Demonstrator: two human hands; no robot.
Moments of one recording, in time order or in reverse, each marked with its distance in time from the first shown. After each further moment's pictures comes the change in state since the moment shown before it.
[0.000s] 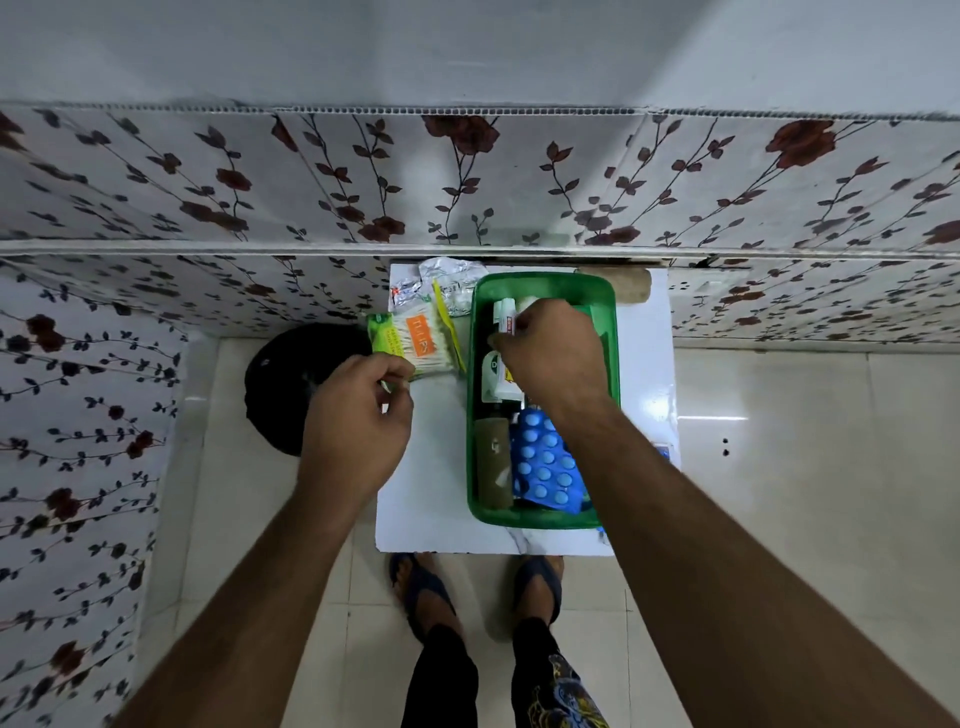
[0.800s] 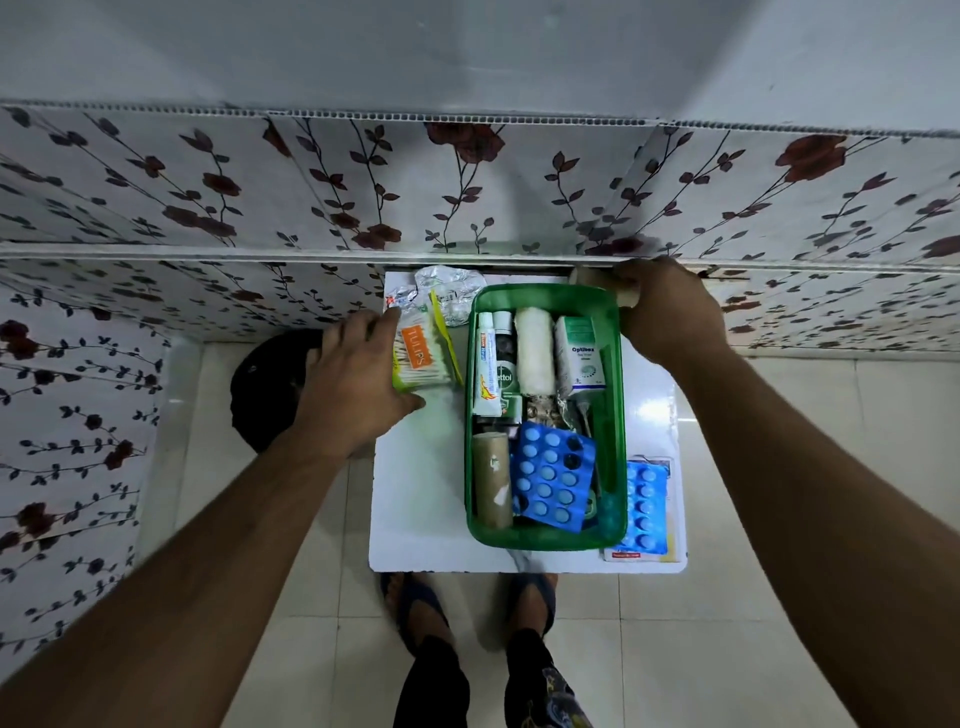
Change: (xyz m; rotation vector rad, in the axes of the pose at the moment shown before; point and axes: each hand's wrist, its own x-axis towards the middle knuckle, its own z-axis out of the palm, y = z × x) left_hand 0.069 -0.033 0.019 0.558 -0.267 0.112; right_hand 0.072 0.070 -0.064 -0.367 0.143 -0.117
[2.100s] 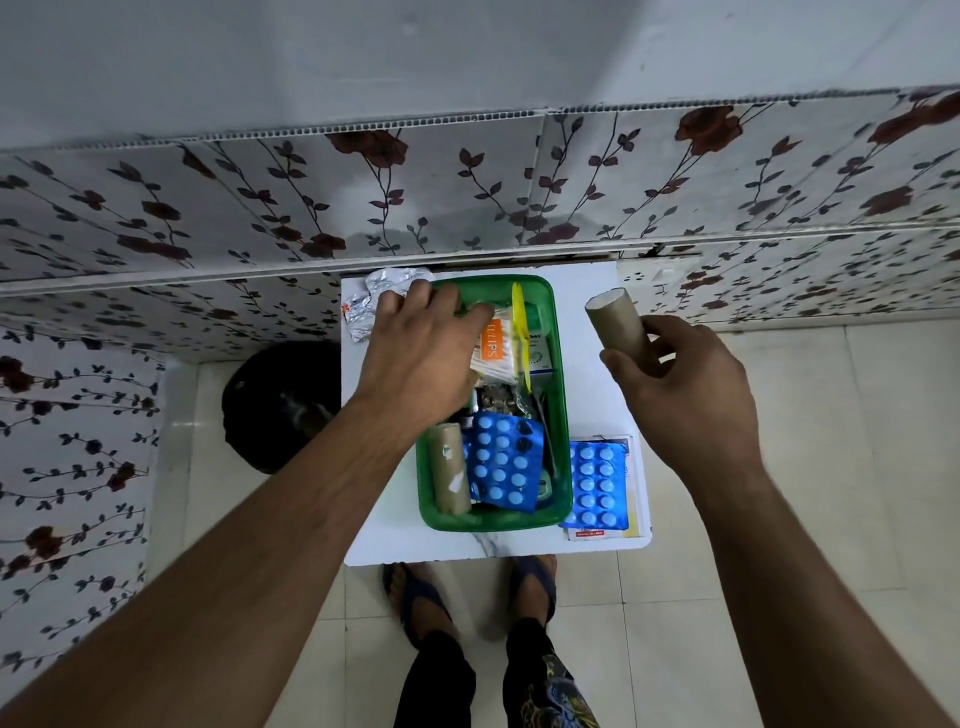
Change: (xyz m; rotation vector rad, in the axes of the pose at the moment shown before) left_hand -0.001 0.112 -0.020 0.359 0.217 0.422; right_hand -0.119 0.033 -0.036 0.404 0.153 0.207
